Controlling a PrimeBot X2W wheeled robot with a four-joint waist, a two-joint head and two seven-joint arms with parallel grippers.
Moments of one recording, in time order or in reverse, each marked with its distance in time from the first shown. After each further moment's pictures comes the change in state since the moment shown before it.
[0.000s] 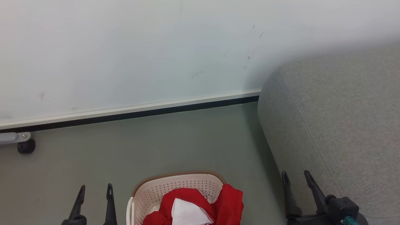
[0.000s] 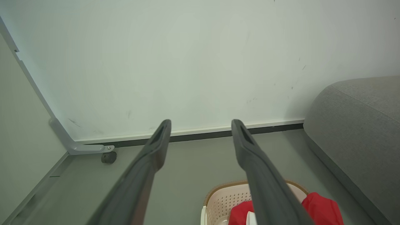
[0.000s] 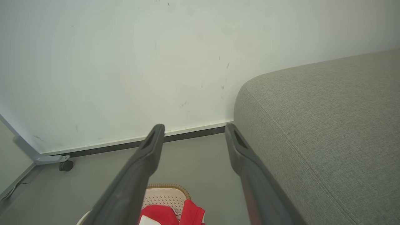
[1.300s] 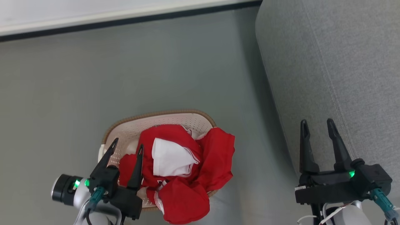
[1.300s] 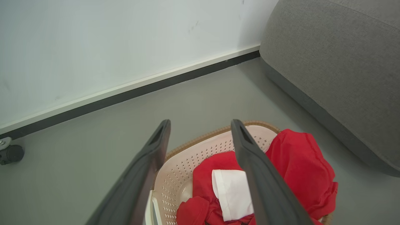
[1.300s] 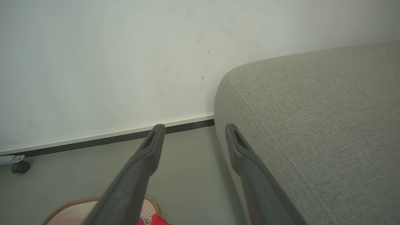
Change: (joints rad) left arm -0.310 0.023 -0.142 0.174 0.096 -0.116 0.043; right arm -0.109 0.004 -0.091 -0.206 -0.060 -0.007 -0.007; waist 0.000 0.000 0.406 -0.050
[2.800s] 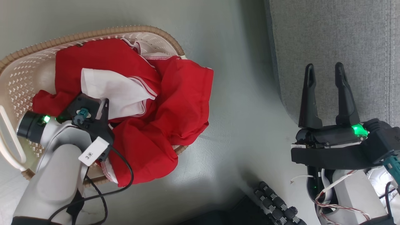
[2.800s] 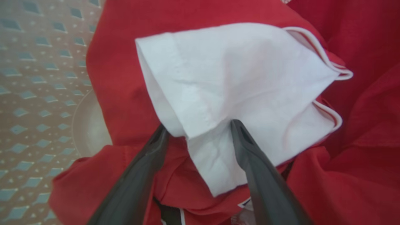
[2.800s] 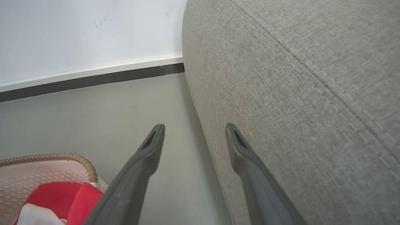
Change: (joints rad) left arm -0.476 0.074 -0.031 0.458 0.109 -0.041 0.205; right arm -0.205 0.027 0.025 -0.100 0.023 -0.026 0.000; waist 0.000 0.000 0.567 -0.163
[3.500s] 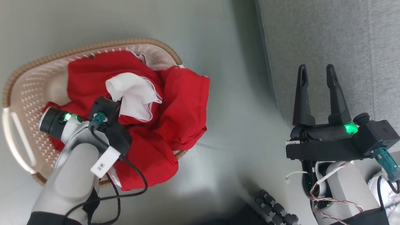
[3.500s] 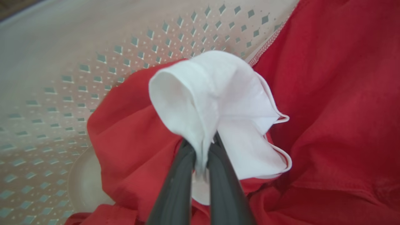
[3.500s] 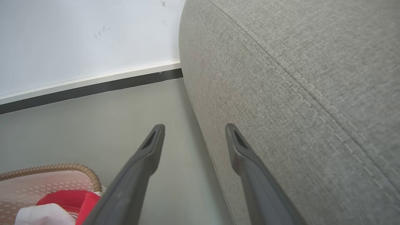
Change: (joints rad) left arm -0.033 -0.063 -0.036 0.070 -0.014 -0.047 -0.152; right arm -0.039 0.001 0.020 0.090 0.040 -0.013 0.000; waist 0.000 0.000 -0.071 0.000
